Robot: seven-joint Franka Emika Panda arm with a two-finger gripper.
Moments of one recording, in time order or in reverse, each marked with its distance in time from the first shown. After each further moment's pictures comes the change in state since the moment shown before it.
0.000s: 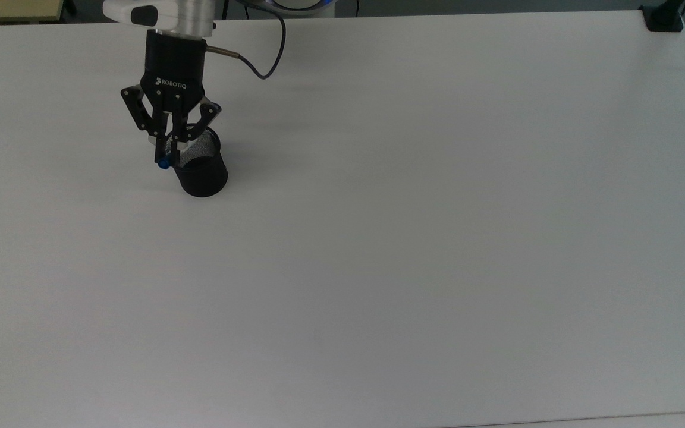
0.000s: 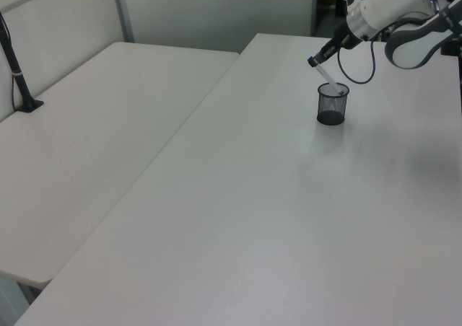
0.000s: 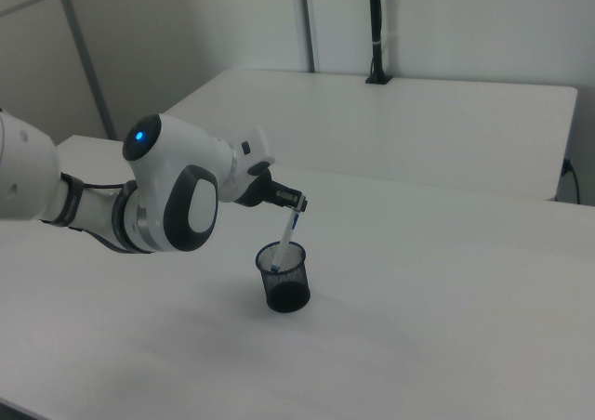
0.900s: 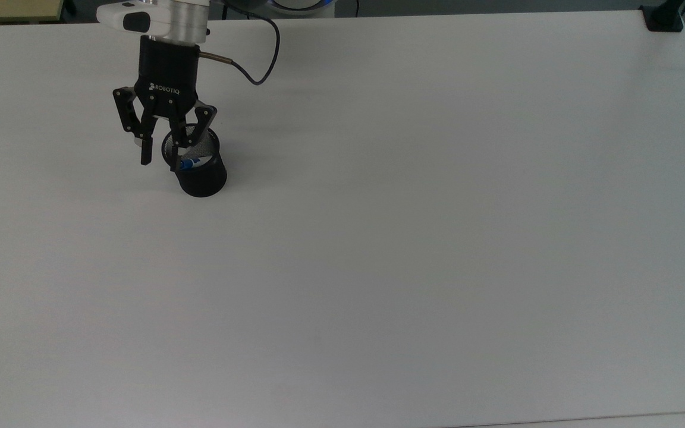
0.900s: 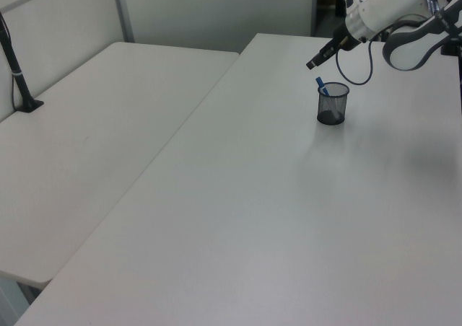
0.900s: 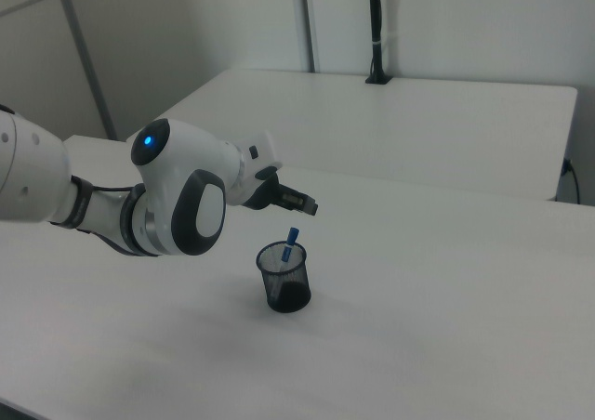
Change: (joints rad) arm -0.004 0.025 -0.012 0.014 0.000 0.018 0.011
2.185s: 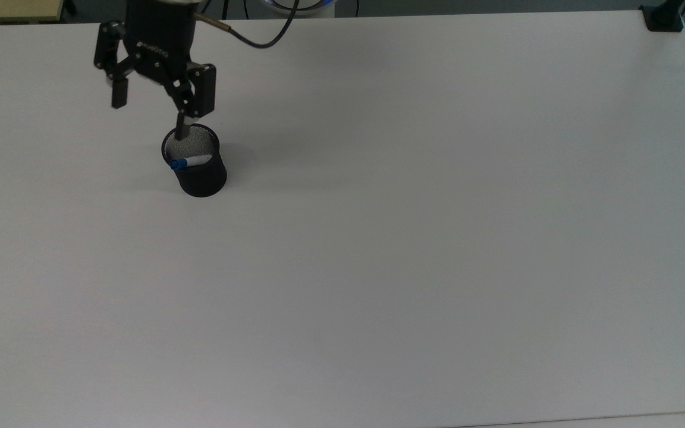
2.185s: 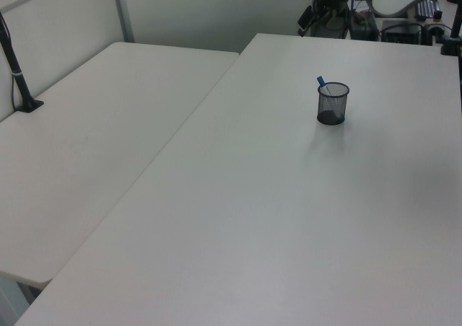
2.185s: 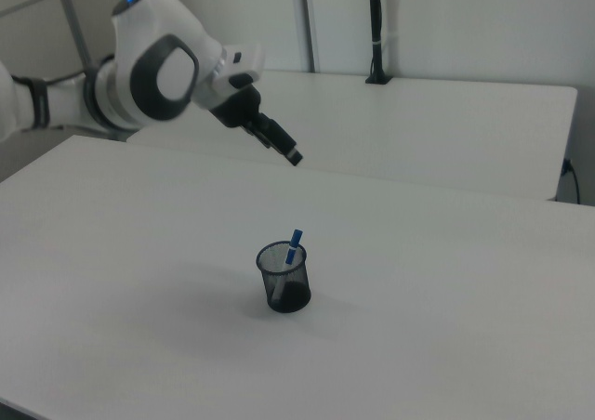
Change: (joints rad) arm 0.121 -0.053 0.010 0.373 0.055 -0.728 0.251
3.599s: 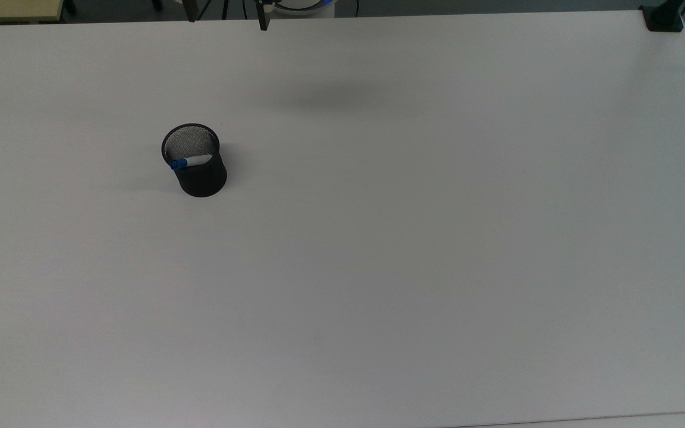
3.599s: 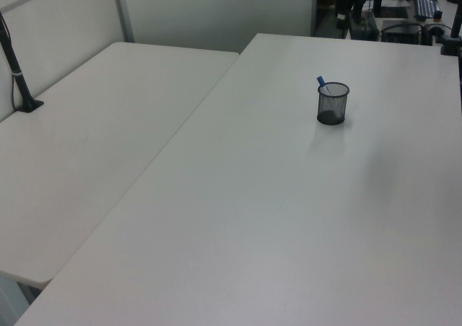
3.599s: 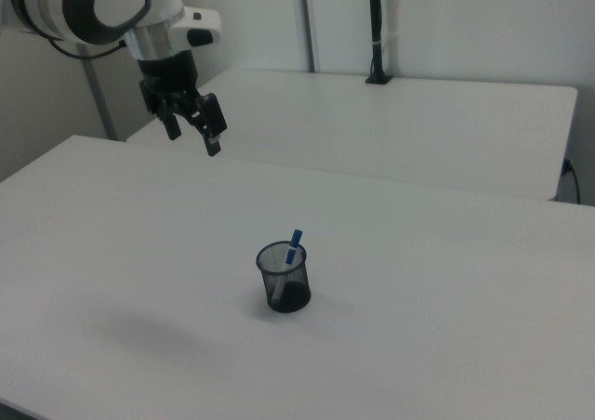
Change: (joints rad) arm 0.109 -0.100 -0.057 0.192 0.387 -0.663 -0.448
